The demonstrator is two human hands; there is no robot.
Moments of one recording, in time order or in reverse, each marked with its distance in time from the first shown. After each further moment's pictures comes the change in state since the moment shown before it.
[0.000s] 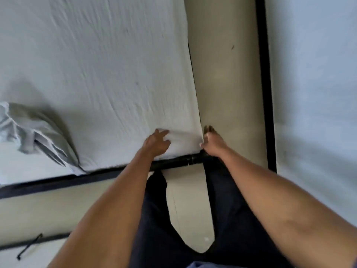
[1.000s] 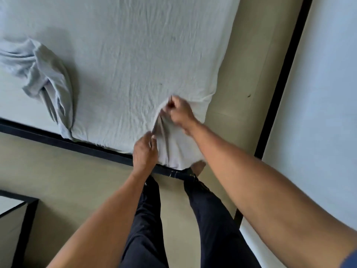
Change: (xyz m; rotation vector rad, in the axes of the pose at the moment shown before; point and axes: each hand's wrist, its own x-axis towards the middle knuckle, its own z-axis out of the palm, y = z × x) left_hand -0.057 0.016 0.047 -0.698 0.834 -0.185; right_hand -0.023 -0.189 -0.095 0.348 0.054 -0.587
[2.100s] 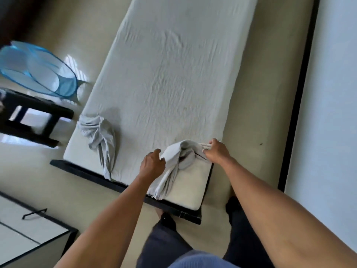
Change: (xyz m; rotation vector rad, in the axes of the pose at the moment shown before) left_hand 0.025 0.150 -0.110 0.374 -0.124 -0.025; right_hand -0.021 -0.033 -0.163 -0.377 -0.008 0.142
